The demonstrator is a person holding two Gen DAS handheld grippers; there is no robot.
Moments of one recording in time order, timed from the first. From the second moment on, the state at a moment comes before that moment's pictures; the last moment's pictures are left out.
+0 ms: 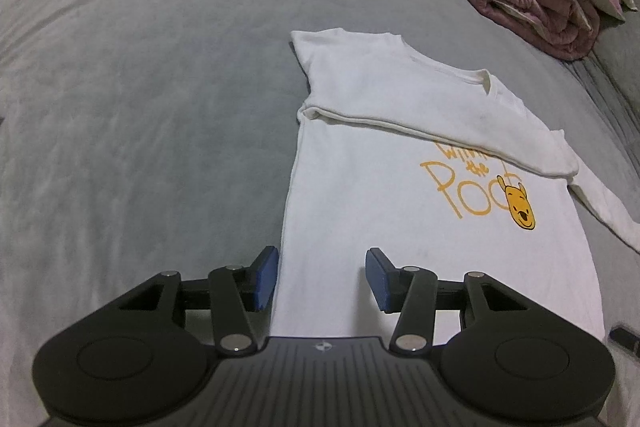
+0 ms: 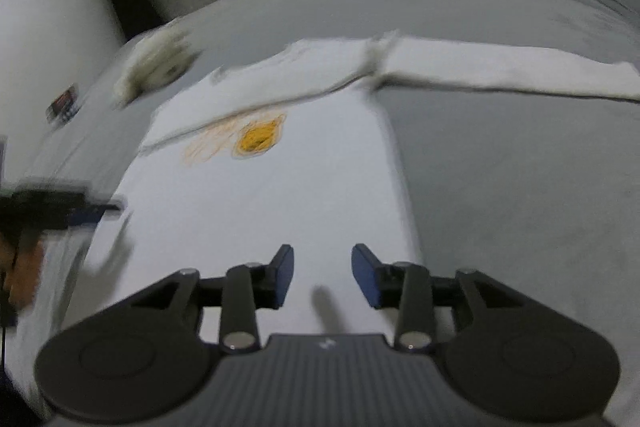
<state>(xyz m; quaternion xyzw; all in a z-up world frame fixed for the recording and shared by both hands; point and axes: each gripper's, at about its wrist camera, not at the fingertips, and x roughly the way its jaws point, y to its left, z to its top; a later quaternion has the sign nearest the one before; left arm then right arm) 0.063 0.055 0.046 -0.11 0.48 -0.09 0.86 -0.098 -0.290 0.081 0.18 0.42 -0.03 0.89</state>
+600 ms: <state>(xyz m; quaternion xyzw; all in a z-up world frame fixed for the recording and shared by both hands) 0.070 0.056 0.044 -0.10 0.48 -0.08 0.87 -0.031 -0.444 0.041 0.28 0.37 -0.27 0.85</state>
